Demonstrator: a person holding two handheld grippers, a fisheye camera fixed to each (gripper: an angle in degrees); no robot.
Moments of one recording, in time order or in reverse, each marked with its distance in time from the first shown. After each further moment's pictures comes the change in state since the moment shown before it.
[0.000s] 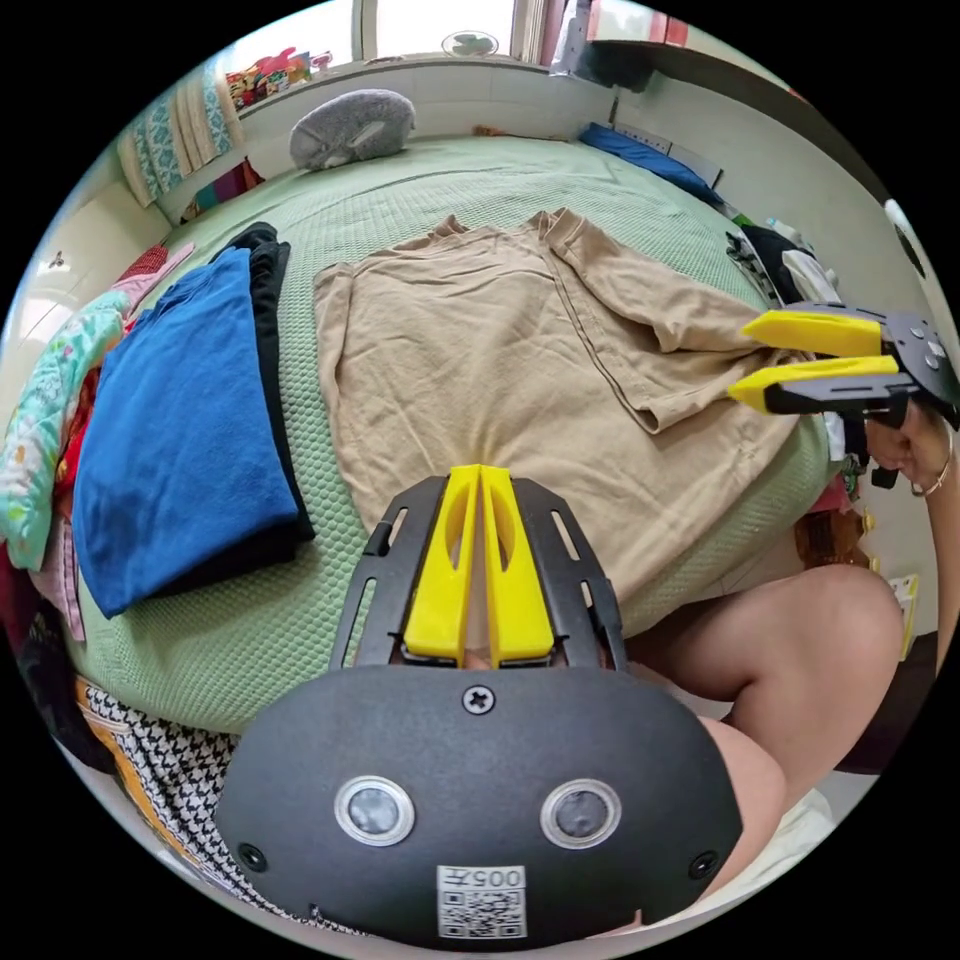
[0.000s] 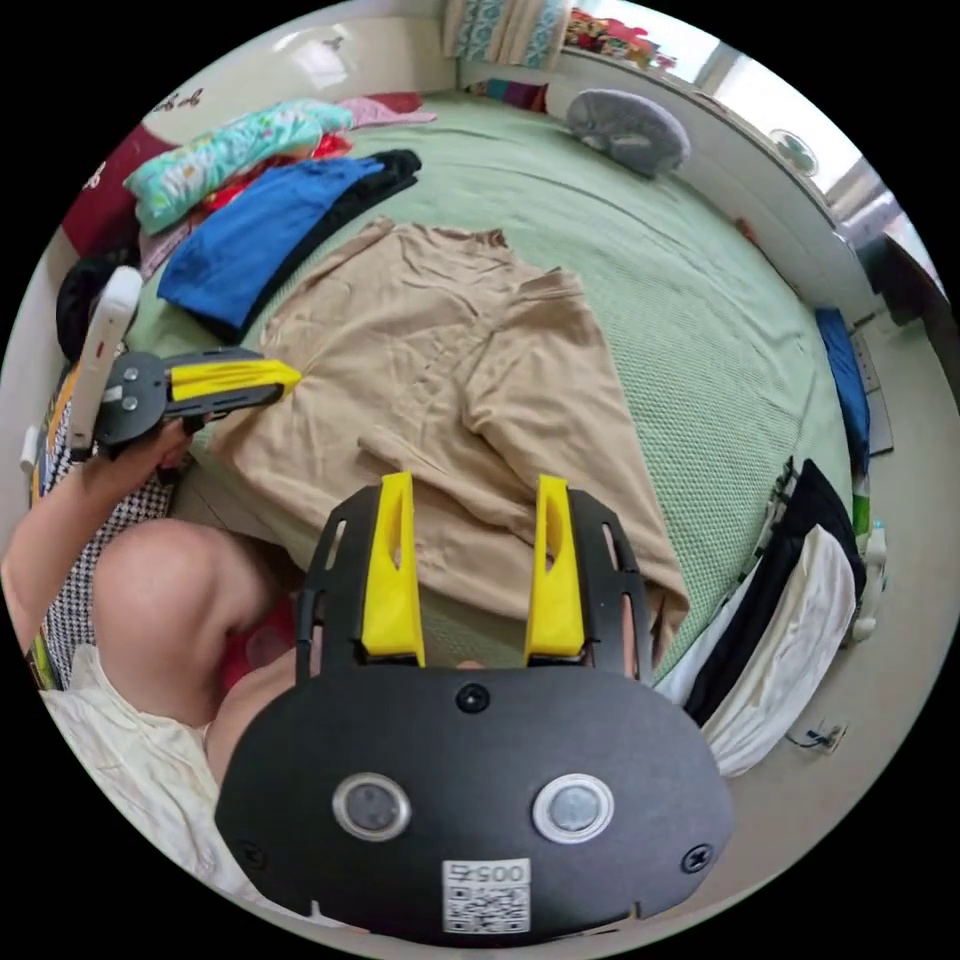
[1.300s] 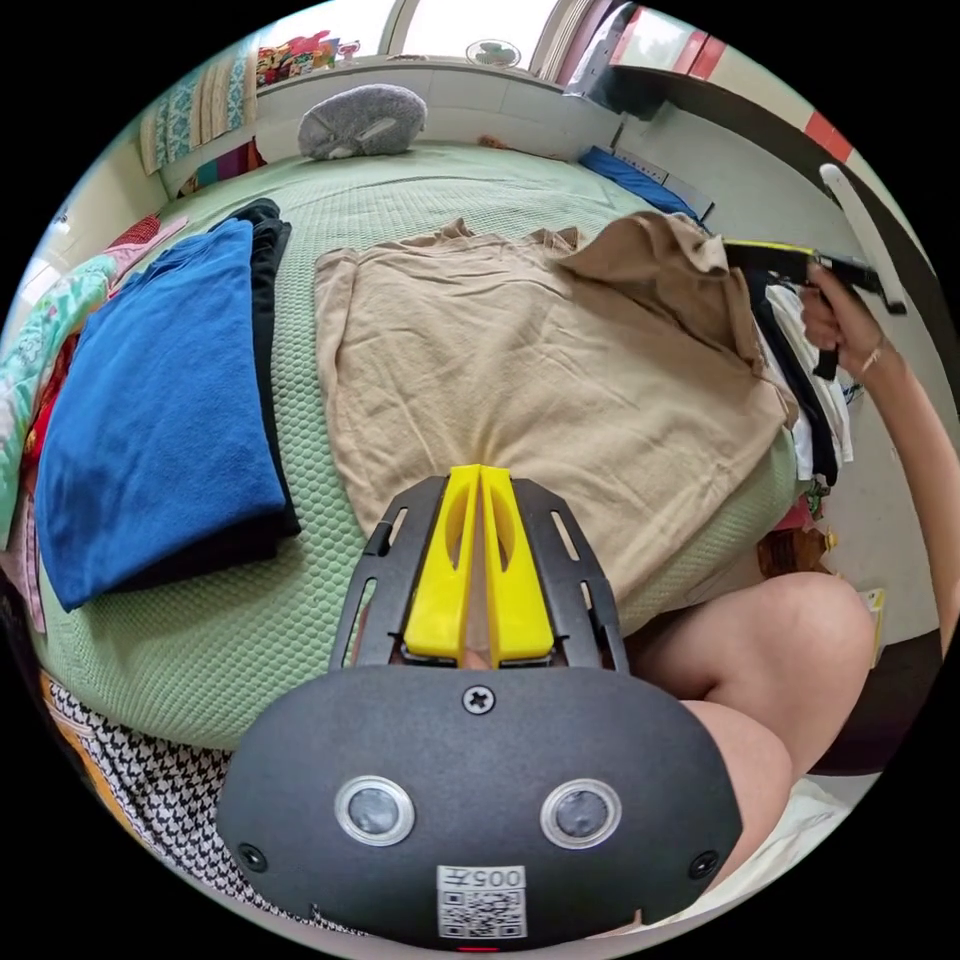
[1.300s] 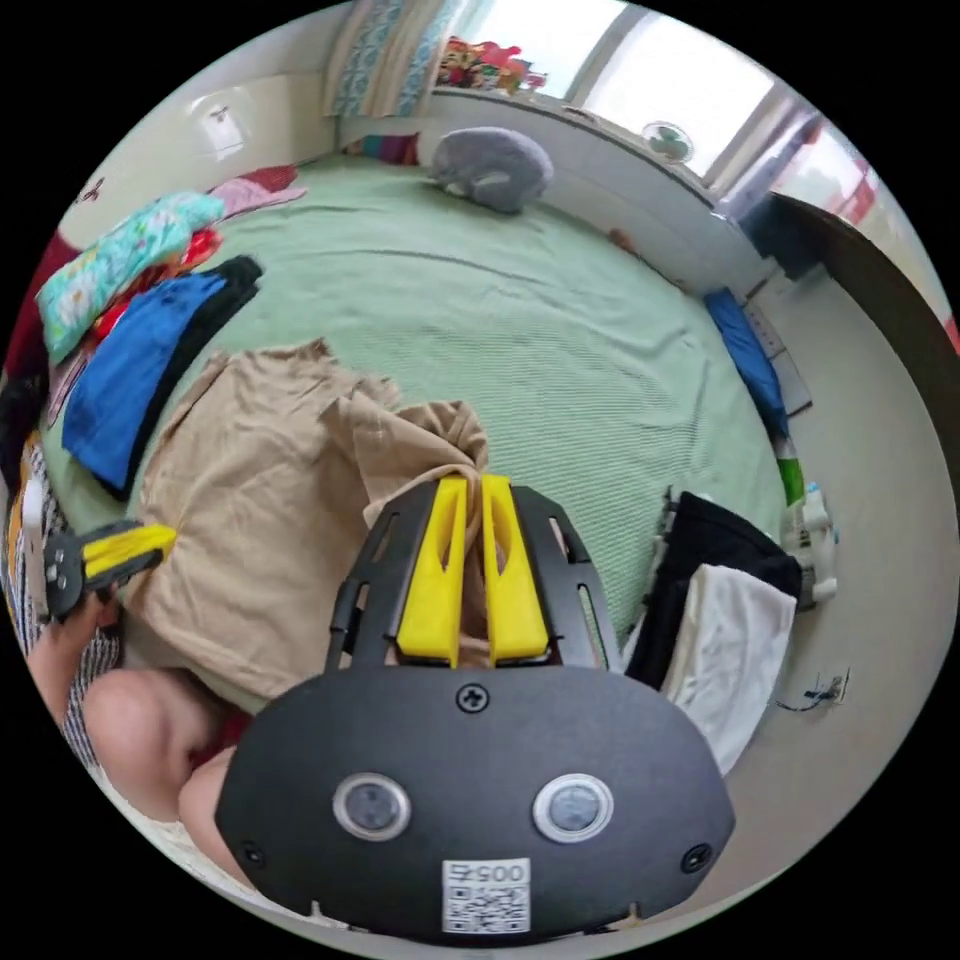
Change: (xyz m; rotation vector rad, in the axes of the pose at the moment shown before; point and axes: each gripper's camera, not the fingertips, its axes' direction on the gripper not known) left arm -0.030 -0.016 0.008 0.044 0.111 -0.035; right arm 0.091 -0.022 -0.063 0.169 0.215 0.289
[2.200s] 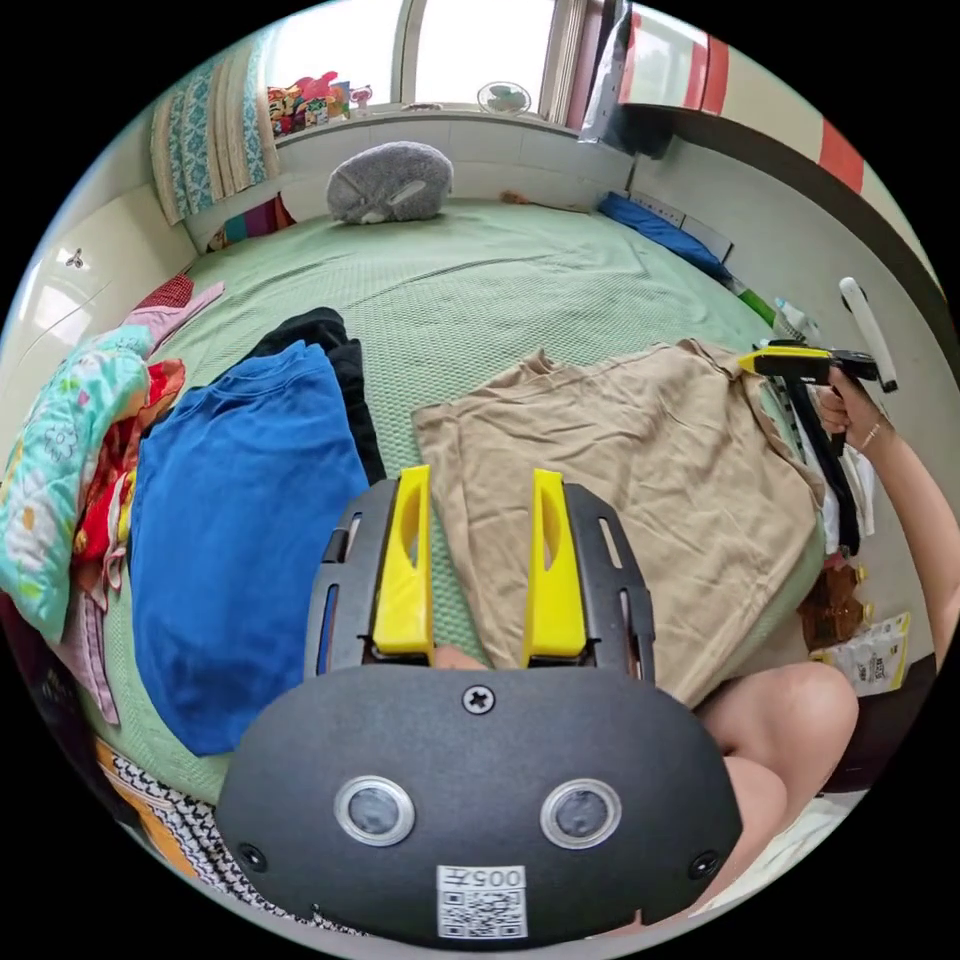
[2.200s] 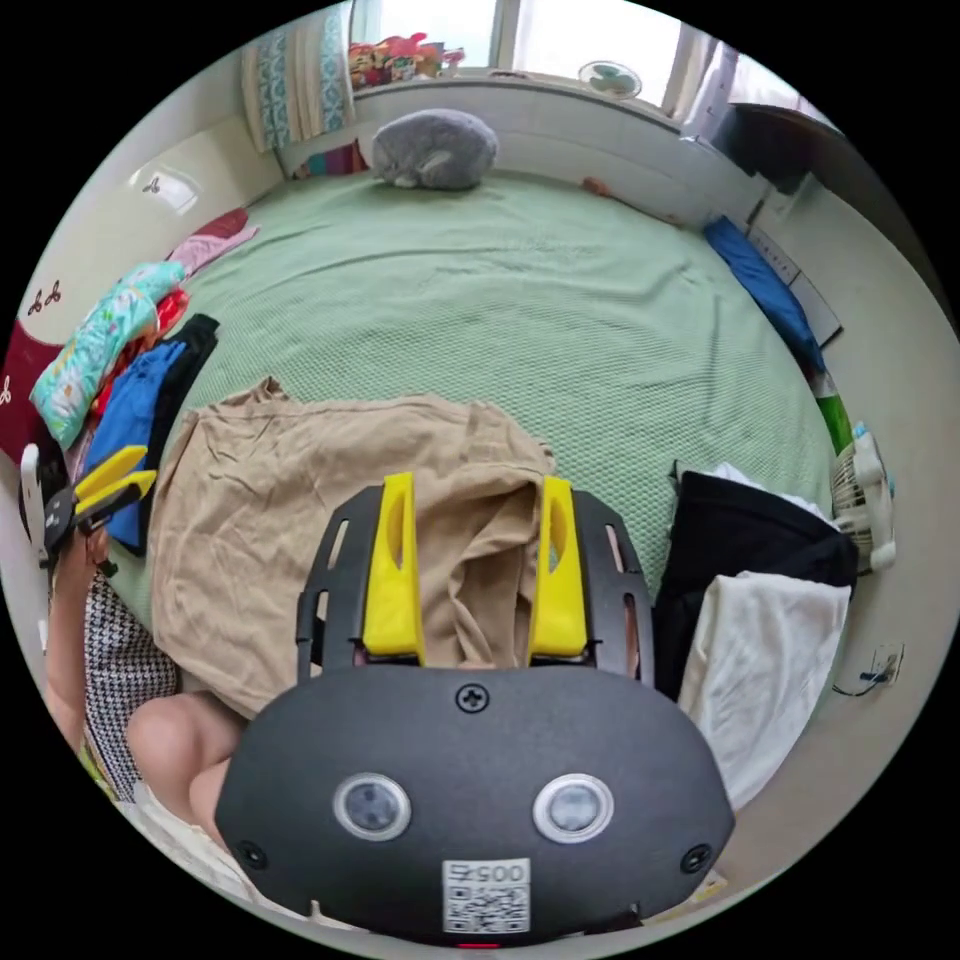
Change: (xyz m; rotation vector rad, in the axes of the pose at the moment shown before) left arm -0.033 -0.068 -0.090 0.116 -0.115 0.022; right arm 0.078 0.019 -0.003 -0.081 -0.169 0.090
